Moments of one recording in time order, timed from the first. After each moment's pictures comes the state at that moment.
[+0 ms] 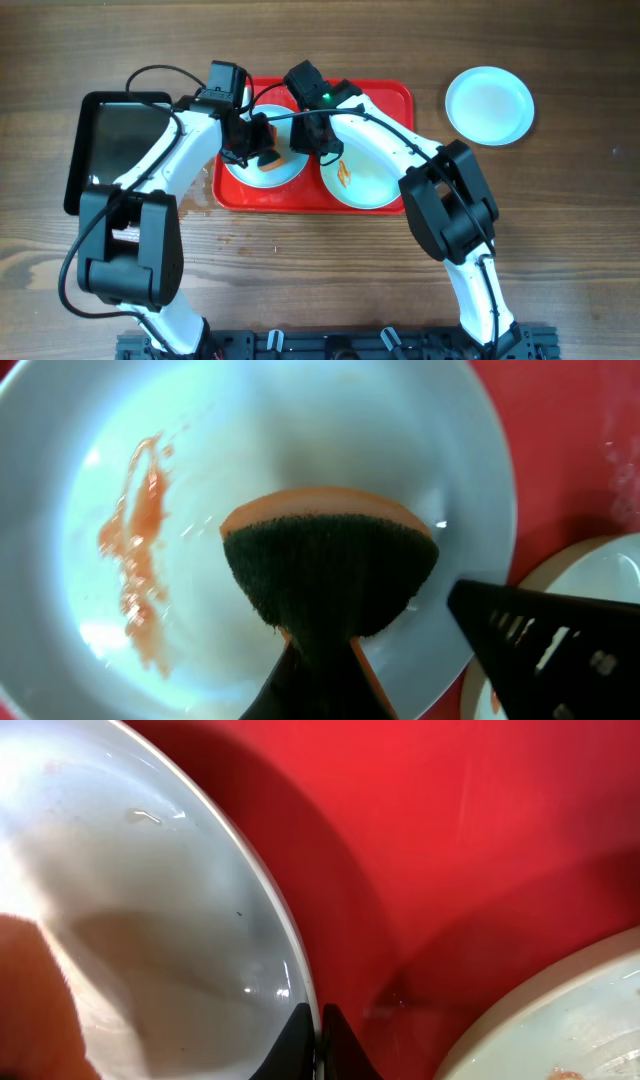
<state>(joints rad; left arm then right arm) -0.20 1.86 1.25 -0.67 0.24 -0.47 0.63 2.28 1.78 -0.83 -0.10 0.69</state>
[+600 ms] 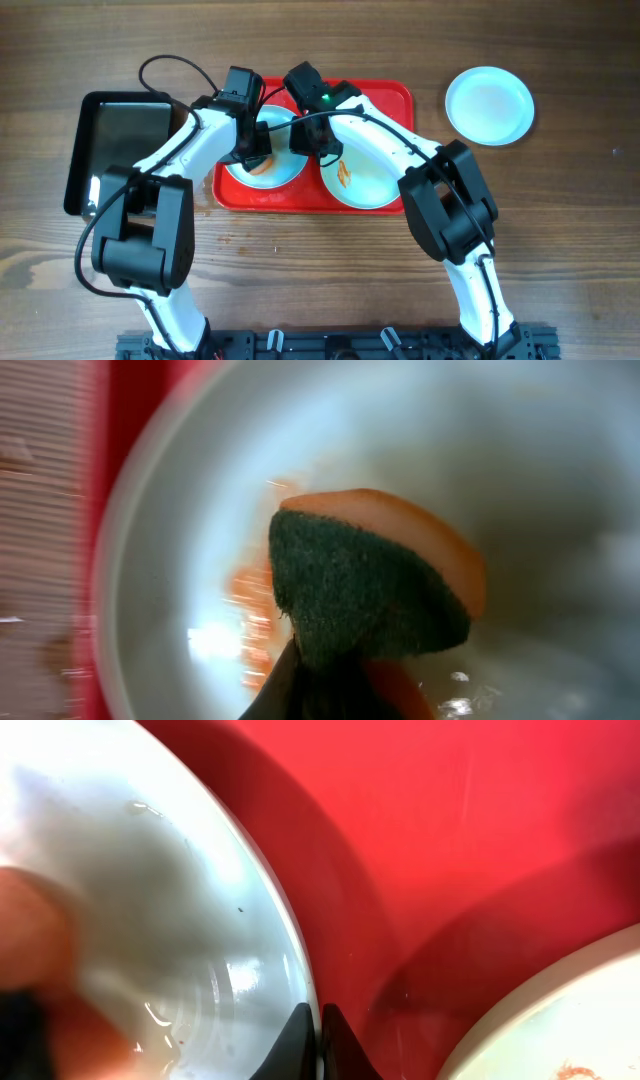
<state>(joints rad) -0.24 1.94 1.27 -0.69 -0.08 -0.39 0.63 2.28 1.78 -0.83 -0.10 0.69</state>
